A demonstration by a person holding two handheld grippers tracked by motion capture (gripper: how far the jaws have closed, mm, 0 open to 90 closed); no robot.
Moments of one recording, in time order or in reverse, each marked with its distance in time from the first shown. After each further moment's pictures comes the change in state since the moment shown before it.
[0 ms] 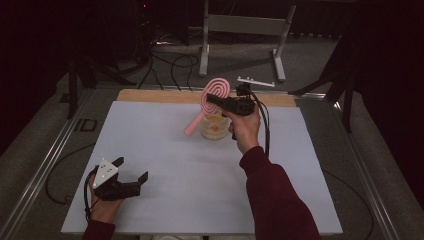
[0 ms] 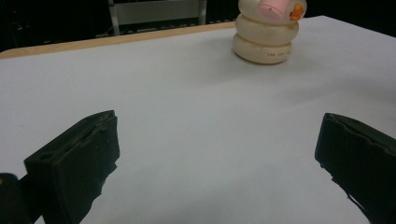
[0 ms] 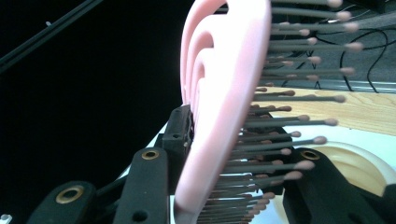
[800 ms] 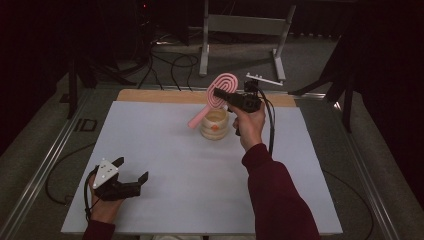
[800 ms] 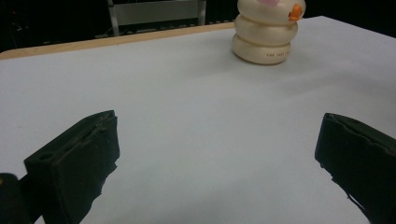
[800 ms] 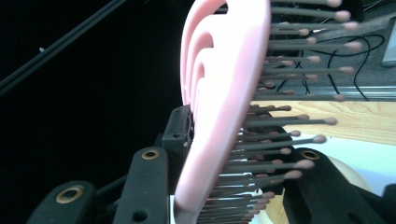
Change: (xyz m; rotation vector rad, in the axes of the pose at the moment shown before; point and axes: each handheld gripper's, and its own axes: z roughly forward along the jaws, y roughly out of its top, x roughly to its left) left arm -0.001 0.000 0.000 -0.001 -0.003 0.003; right arm -0.015 0.009 -0.009 -0.068 -0.028 0.060
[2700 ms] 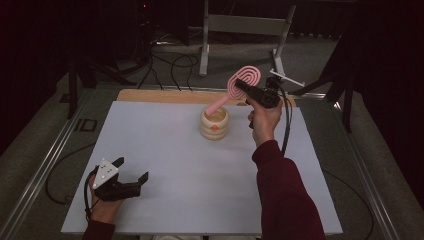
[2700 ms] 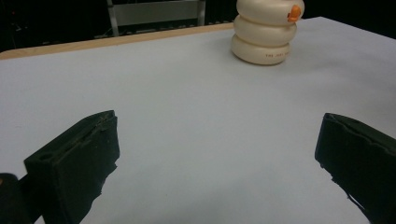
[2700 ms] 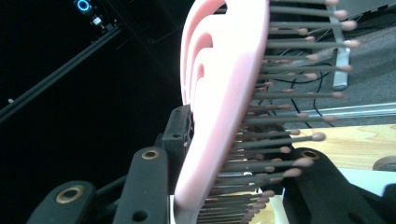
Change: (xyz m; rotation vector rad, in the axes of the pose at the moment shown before) left arm -0.001 0.000 0.000 -0.005 -0.001 -0.003; right arm -0.037 0.018 -0.028 -0.150 -0.111 0.051
